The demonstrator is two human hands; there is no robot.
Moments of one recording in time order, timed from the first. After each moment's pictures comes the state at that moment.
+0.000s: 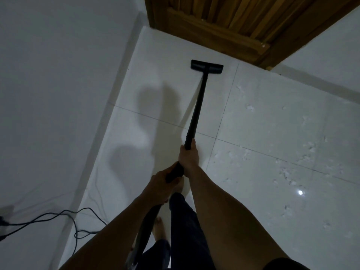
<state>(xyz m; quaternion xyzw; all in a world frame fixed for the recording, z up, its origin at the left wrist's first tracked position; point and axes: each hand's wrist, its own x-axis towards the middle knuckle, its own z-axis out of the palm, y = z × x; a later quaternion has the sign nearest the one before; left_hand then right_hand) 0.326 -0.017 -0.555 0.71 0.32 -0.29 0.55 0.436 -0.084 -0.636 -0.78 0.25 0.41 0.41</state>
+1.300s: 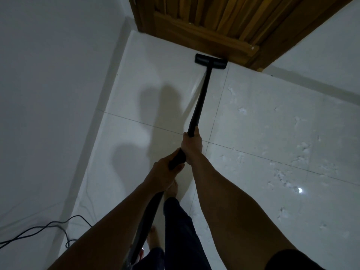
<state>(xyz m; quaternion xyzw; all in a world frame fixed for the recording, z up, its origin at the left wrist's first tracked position) 0.415 -0.029 -0.574 0.73 0.29 -0.26 0.56 0.532 -0.092 -0.628 -0.79 0.25 0.37 0.43</state>
